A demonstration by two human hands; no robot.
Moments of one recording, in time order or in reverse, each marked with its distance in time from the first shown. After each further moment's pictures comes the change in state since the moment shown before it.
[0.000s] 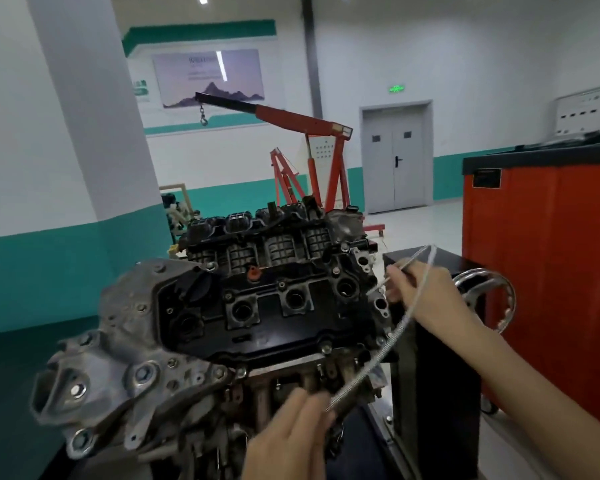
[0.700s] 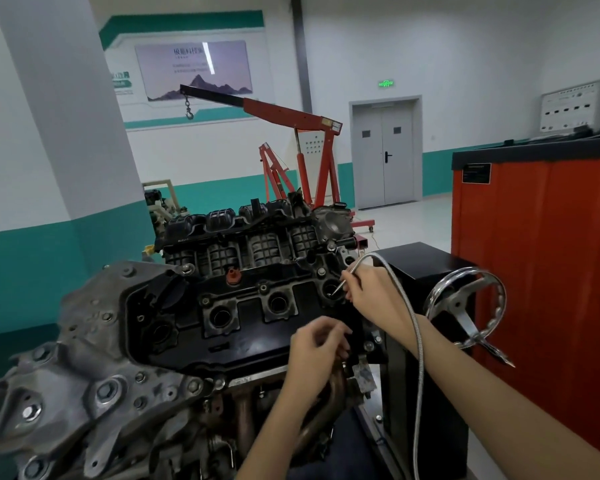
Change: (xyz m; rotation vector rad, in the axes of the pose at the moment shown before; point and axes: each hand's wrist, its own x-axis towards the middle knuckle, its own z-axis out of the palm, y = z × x) left_hand 0.067 -0.036 0.122 -0.798 -0.373 -0.702; right_hand 0.038 0.023 0.059 -0.106 -0.089 -0.146
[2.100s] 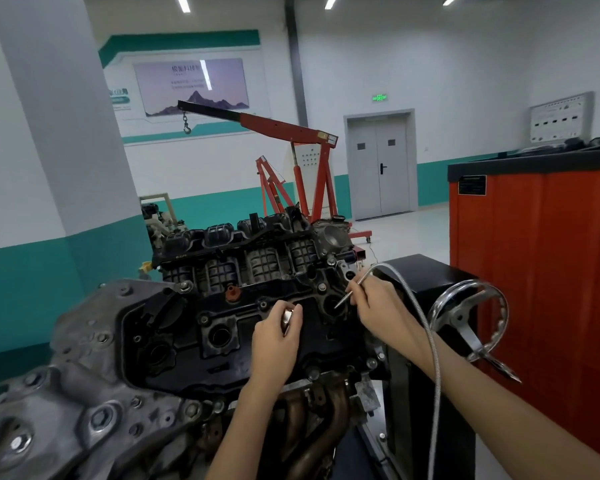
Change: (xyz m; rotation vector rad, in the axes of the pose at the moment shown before) left_hand 0.047 -0.020 -0.049 0.320 0.232 0.183; right_hand -0.001 0.006 -0.005 -0.026 0.053 -0.089
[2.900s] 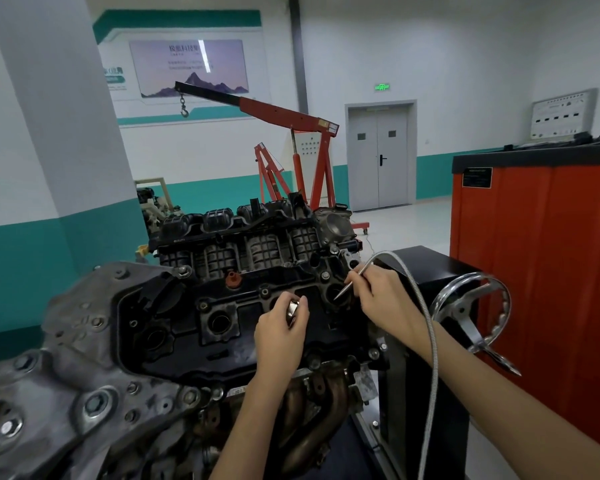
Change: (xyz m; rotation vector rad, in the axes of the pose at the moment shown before) left_hand -0.005 -0.002 0.008 0.011 0.060 0.016; right_hand 0.002 -0.004 0.003 0.015 0.013 -0.045
